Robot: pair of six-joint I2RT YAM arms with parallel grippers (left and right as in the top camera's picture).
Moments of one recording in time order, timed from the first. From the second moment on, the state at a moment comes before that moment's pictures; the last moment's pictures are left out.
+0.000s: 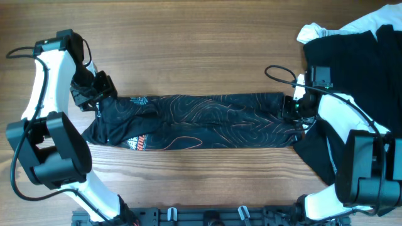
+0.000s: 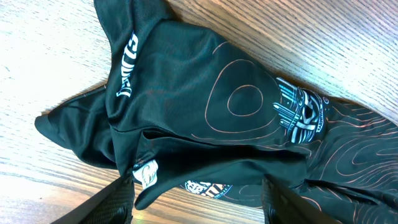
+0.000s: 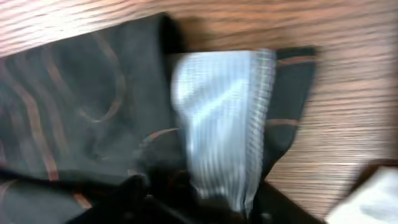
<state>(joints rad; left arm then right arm) 0.21 1.93 1.57 -1.33 0.12 -0.26 -0.08 1.72 0.91 -0.59 -0.18 0.12</state>
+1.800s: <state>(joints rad) 0.28 1.93 1.57 -1.25 0.19 -0.26 0.48 1.86 1.33 -0.72 -0.34 0.29</state>
